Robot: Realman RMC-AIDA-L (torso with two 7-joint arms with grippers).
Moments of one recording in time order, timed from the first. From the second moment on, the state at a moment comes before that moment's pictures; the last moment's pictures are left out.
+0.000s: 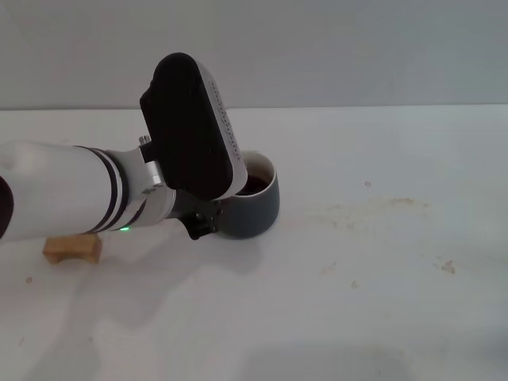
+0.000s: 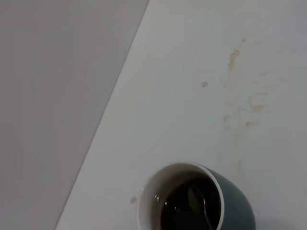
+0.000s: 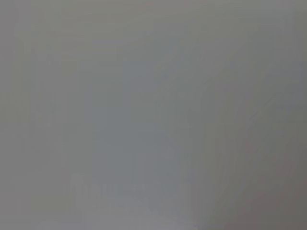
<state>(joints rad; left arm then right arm) -0.32 -2.06 -1.26 -1.72 2.80 -1.08 0.78 0.22 2.08 0.92 0.27 -1.97 -1.21 0.06</state>
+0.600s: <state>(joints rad) -0.33 -2.06 -1.32 -1.70 2.81 -1.09 0.81 0.22 2.08 0.92 0.27 -1.97 -1.21 0.06</state>
